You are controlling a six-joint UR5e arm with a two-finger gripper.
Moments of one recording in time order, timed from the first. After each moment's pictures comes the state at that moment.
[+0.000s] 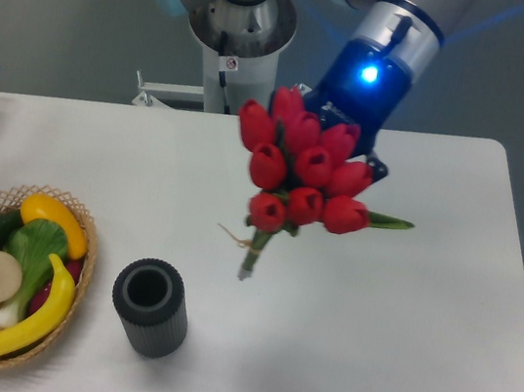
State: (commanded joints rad) arm 2.75 -1.71 -1.63 -0.80 0.56 0.79
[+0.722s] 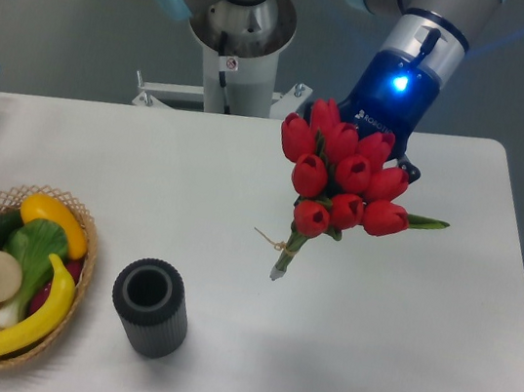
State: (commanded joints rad) arm 2.76 -1.70 -1.67 -0.80 0.56 0.79
